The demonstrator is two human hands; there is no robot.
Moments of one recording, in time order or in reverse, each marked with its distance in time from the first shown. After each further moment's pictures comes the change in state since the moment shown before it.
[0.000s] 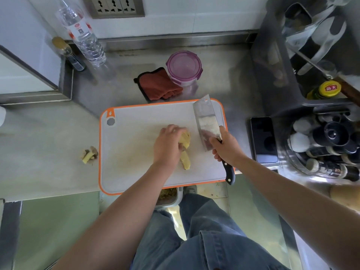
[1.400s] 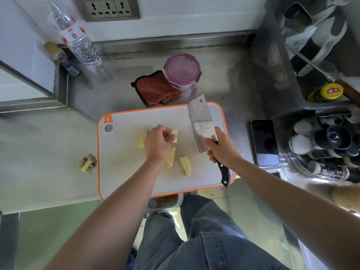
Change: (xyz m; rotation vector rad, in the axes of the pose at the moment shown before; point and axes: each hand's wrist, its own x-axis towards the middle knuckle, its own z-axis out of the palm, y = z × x) left_hand 0.029 -0.022 -0.006 -0.292 0.065 -0.351; right_hand 0.010 -0.012 0.011 0.066 -0.007 0.040
